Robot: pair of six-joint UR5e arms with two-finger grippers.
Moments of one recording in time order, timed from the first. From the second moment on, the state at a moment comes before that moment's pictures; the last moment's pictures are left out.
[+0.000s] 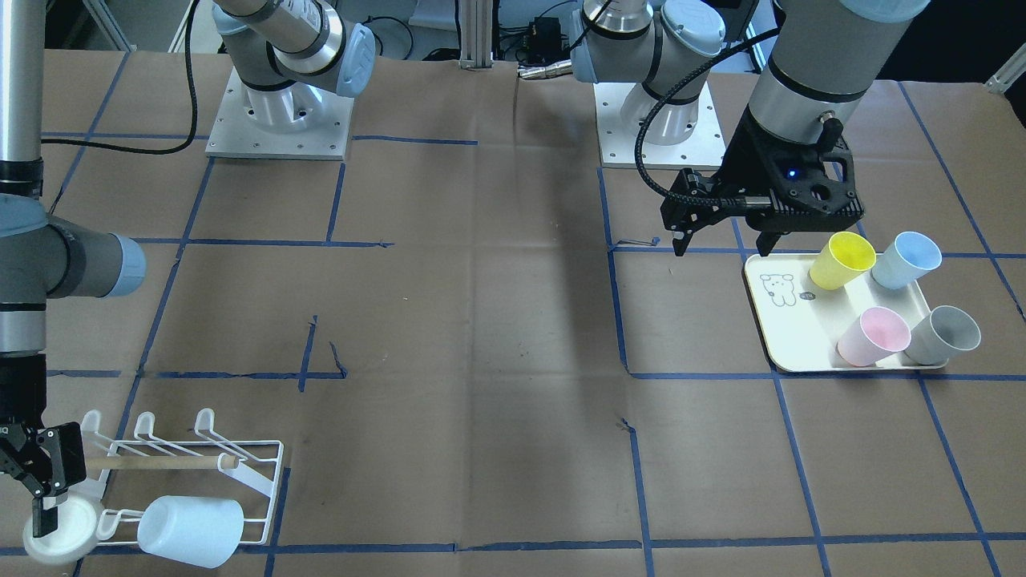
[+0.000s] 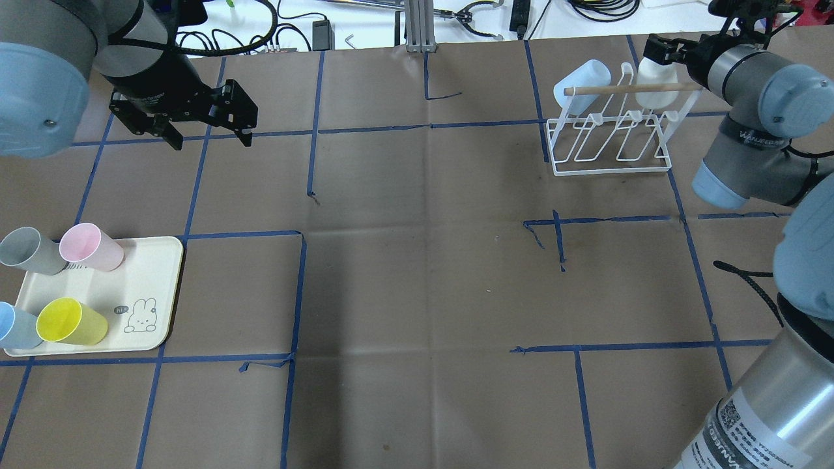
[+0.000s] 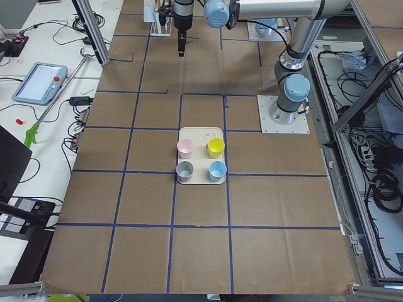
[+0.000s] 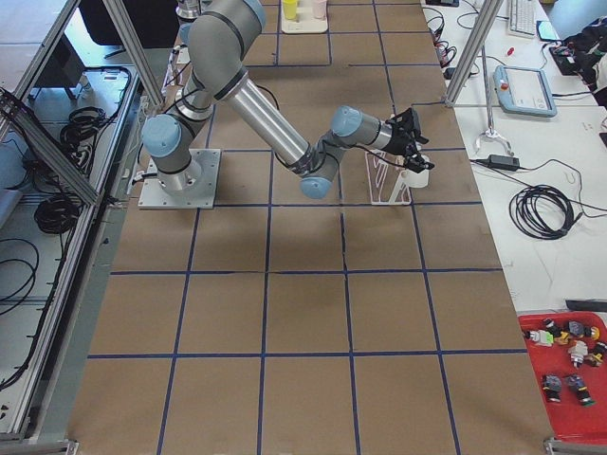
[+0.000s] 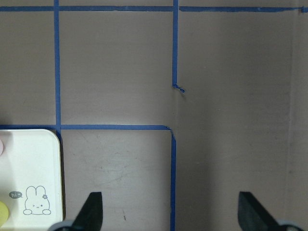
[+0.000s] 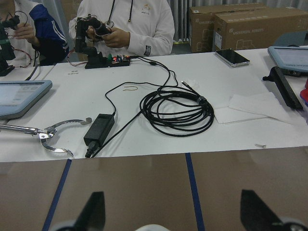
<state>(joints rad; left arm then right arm) -1.52 -1.60 -1.59 -1.43 1.57 0.04 1.19 -1.01 1.80 -3.43 -1.20 -0.12</state>
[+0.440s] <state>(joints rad) -1.52 -1.60 -1.59 -1.43 1.57 0.04 1.20 -1.06 1.79 -3.40 -1.20 -0.12</state>
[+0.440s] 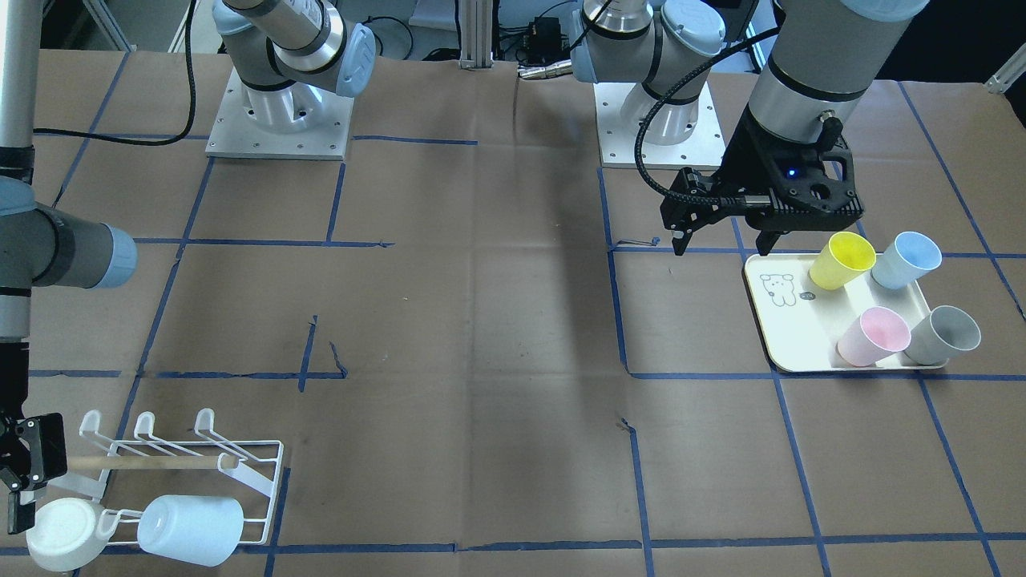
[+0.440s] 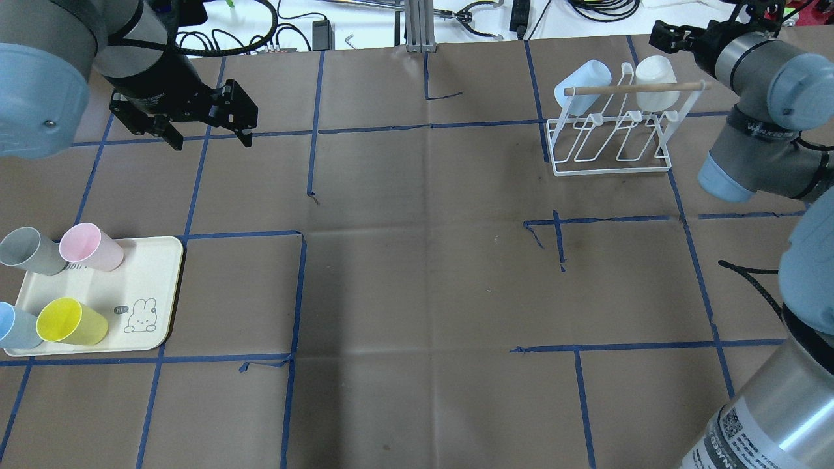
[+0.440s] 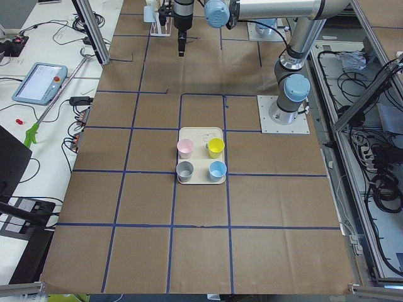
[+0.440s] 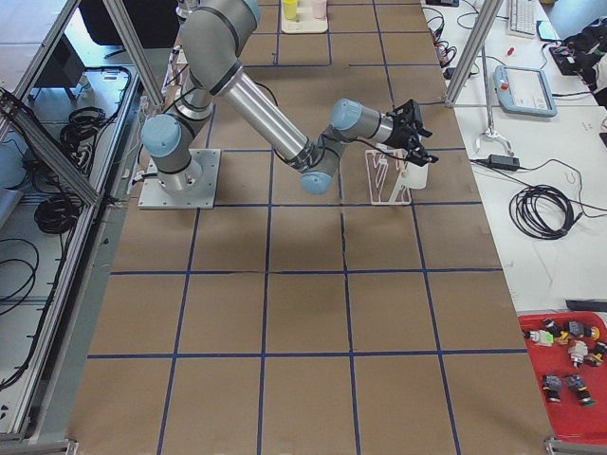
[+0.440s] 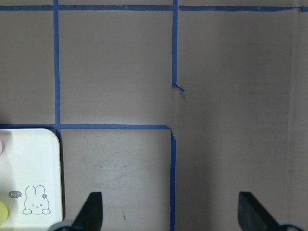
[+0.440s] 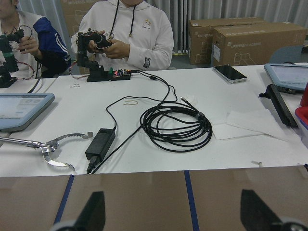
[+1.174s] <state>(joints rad) -1.52 -1.62 -1.59 -1.42 1.58 0.03 1.21 -1.30 1.79 -2.89 -1.21 -0.13</state>
